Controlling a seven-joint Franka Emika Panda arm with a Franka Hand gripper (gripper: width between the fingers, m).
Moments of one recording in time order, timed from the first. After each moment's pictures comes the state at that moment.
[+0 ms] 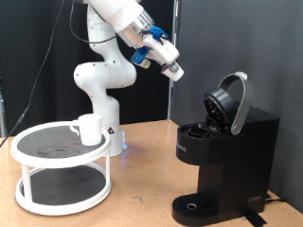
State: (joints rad) arm 0.04 -0.31 -0.20 -2.20 0.73 1.82 2.06
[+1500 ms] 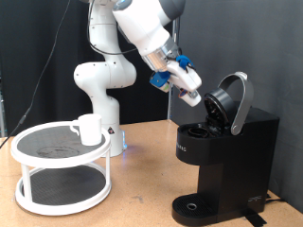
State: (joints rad) arm 0.04 -0.20 -0.06 -2.26 0.72 2.03 2.07
